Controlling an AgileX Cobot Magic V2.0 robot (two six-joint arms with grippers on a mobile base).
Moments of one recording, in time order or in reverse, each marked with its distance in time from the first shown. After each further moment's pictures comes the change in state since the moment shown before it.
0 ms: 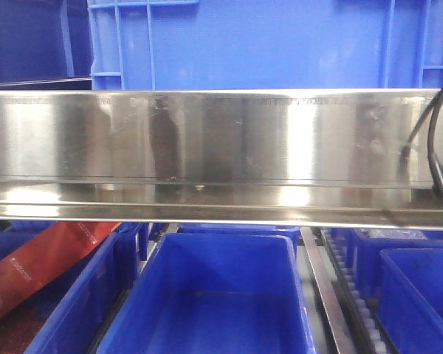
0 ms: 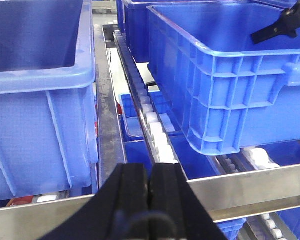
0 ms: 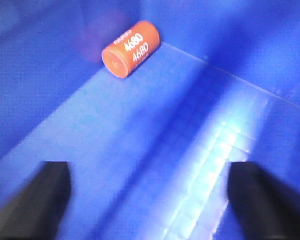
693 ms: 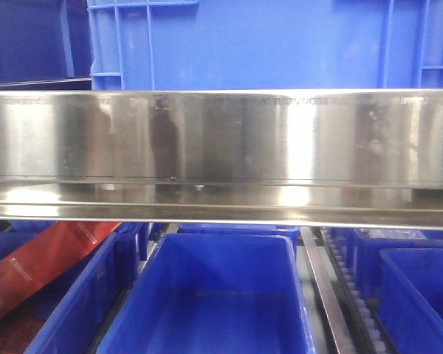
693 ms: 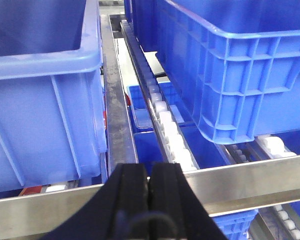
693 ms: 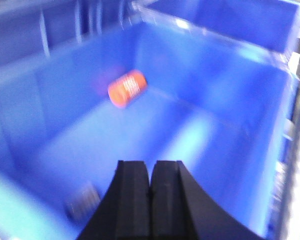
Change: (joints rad) left arm 0.000 -0.002 0.060 0.036 -0.036 0.000; right arm 0.000 -0.609 0.493 -0.054 -0.133 0.004
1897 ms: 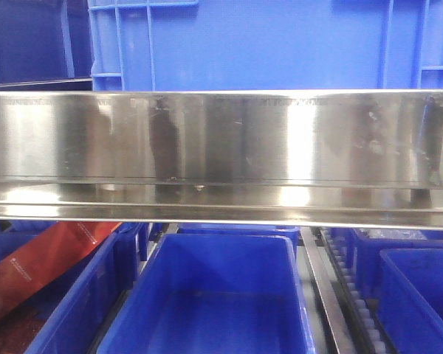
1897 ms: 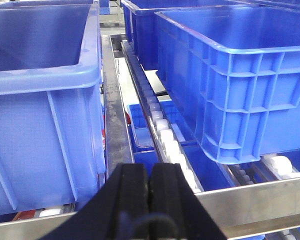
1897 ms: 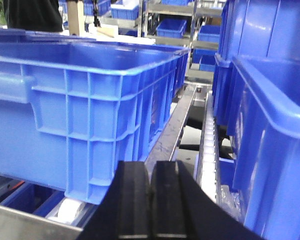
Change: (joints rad) left arm 0.000 0.000 0.081 0.004 -0.148 0.000; right arm -0.229 -0.953 0.871 -0.006 -0.289 0.042
